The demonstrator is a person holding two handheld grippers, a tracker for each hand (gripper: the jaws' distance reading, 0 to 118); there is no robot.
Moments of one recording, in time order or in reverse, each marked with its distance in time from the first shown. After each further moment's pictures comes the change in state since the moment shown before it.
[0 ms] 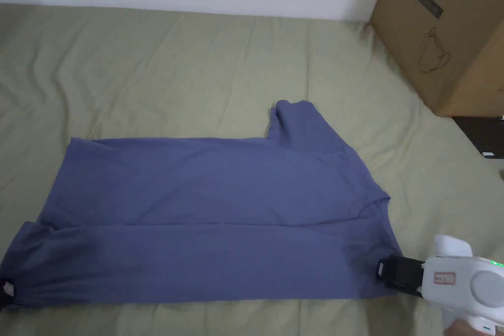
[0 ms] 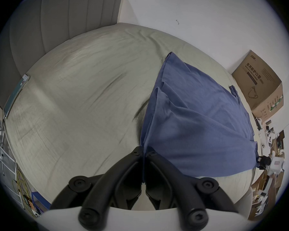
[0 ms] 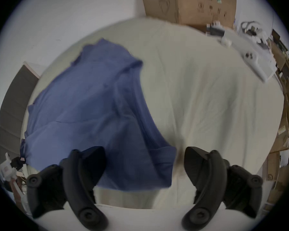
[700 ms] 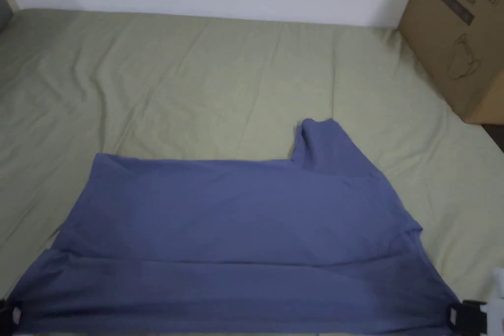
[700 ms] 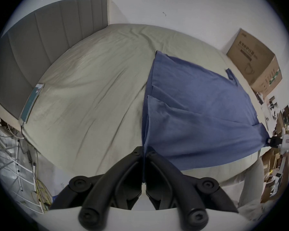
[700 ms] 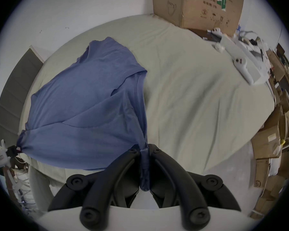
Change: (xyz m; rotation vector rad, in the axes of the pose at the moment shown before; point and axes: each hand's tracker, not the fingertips) left arm -0.005 -0.039 0.071 -0.078 0.063 -0.175; right arm 0.013 -0.054 0.087 0.009 -0.008 0.116
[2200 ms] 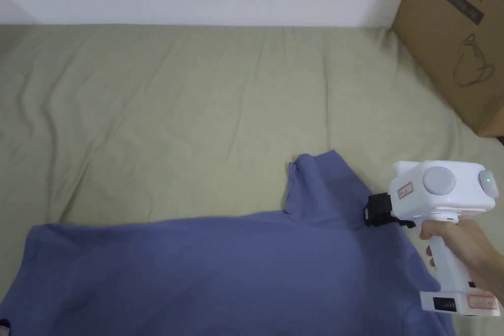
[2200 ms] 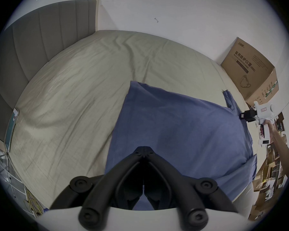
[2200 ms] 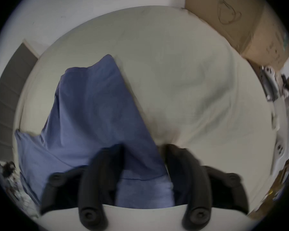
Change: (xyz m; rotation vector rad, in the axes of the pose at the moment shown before) left arm 0.040 0.110 -0.069 0.078 -0.098 0.030; right arm -0.086 0.273 -0.180 -0.069 0.002 0.197
